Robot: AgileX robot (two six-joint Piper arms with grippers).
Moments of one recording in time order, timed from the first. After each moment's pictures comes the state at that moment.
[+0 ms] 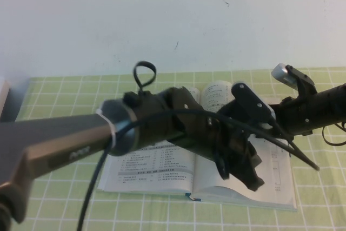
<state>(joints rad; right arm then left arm) 0.11 2.05 -1.18 1.20 0.71 -0.86 -0.80 1.89 -1.32 -0.84 0.51 1.01</state>
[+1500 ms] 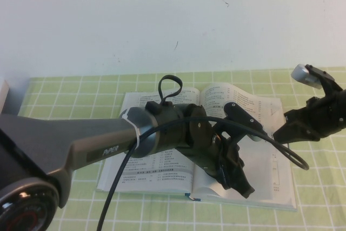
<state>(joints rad) 0.01 1.98 -1.18 0.96 0.89 -0.85 -0.80 2.04 -1.37 -0.53 0.51 0.64</state>
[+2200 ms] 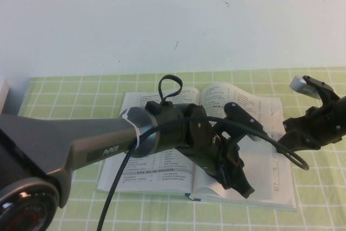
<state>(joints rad) 0.01 2.03 -1.18 0.90 0.86 -0.79 -0.80 2.04 -1.37 -0.53 0.51 0.64</state>
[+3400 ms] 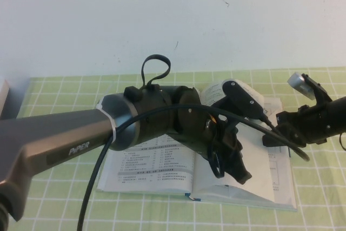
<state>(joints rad) 0.00 2.10 -1.19 1.15 0.88 -0.93 -0.79 1.91 -1.36 -0.48 0.52 0.64</state>
